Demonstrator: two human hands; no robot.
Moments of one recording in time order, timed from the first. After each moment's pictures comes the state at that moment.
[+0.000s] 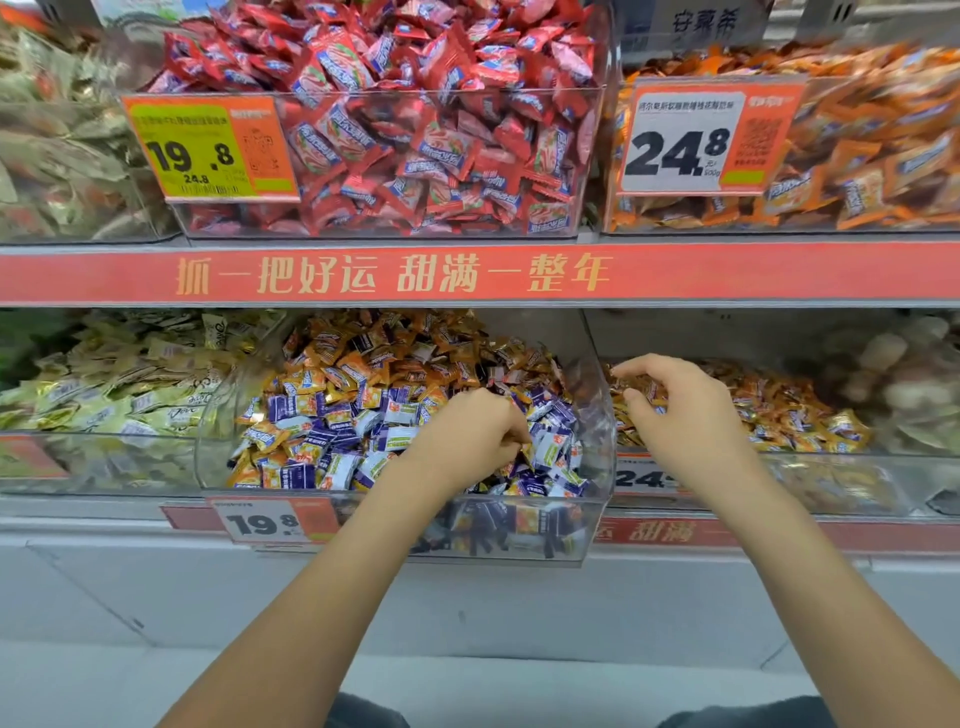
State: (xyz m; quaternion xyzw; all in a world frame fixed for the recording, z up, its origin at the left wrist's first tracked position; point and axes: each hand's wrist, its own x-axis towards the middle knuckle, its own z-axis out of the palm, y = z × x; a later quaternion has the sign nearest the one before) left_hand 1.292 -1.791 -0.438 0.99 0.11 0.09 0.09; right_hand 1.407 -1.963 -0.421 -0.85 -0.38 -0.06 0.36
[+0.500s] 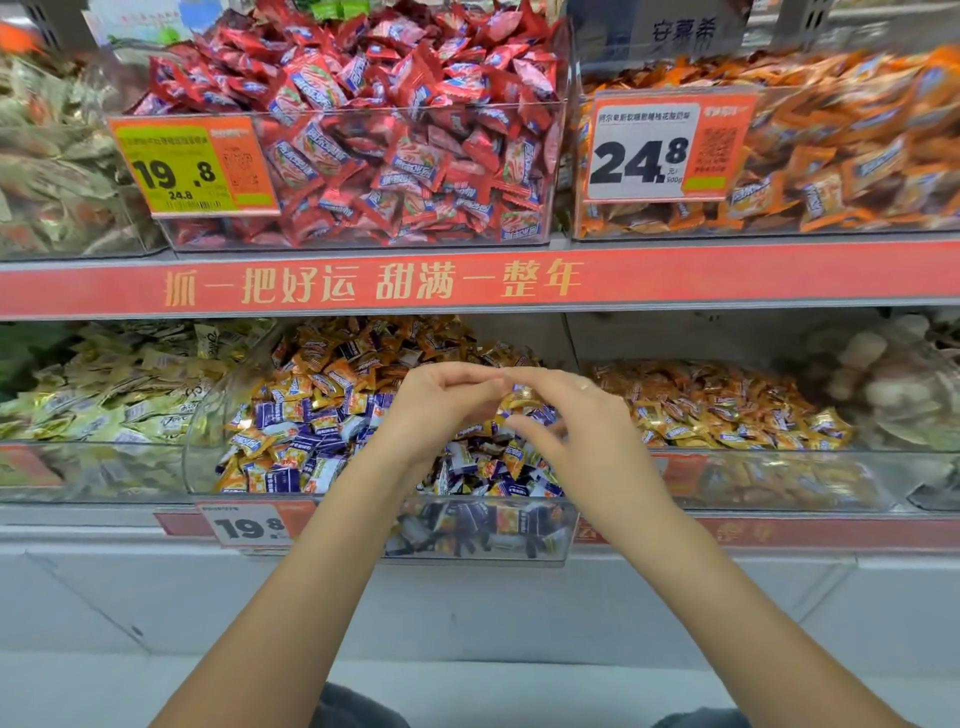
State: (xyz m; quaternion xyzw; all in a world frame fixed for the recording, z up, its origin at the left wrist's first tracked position) left_hand 1.281 -1.804 -0.414 0.69 0.24 0.24 0.64; right_hand 1.356 -1.946 -0.417 -0.76 -0.51 -0.04 0.41
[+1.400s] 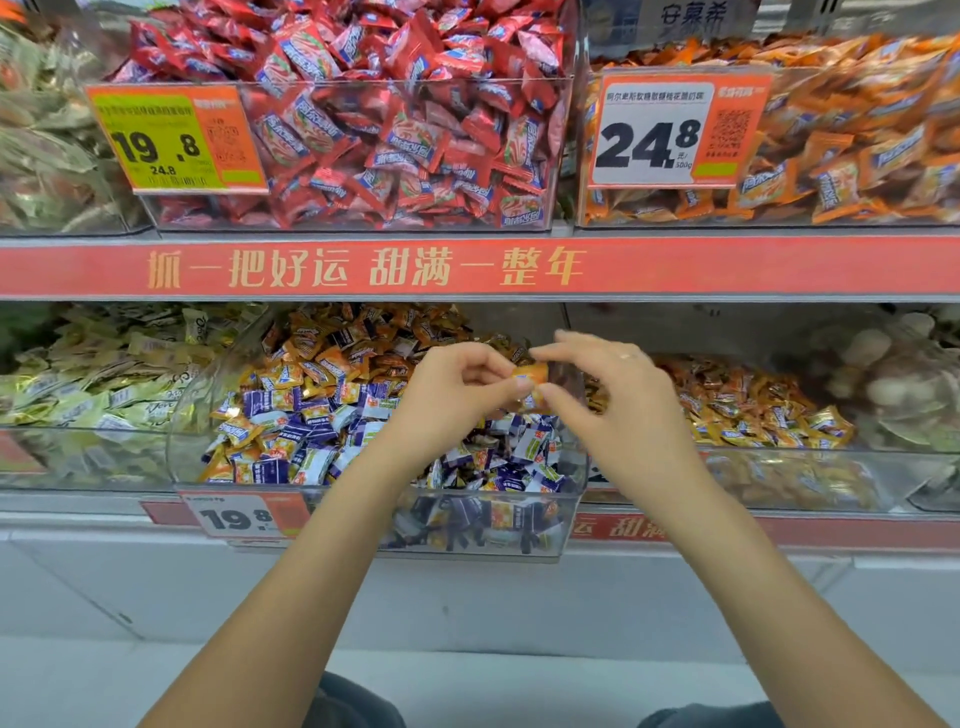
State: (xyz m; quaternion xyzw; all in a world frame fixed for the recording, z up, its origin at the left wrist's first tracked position) left_hand 1.287 -1.815 -0.409 0.80 0.20 0.26 0.50; right_hand 1.376 -1.957 -0.408 -0.76 -0.48 -0.09 0.42
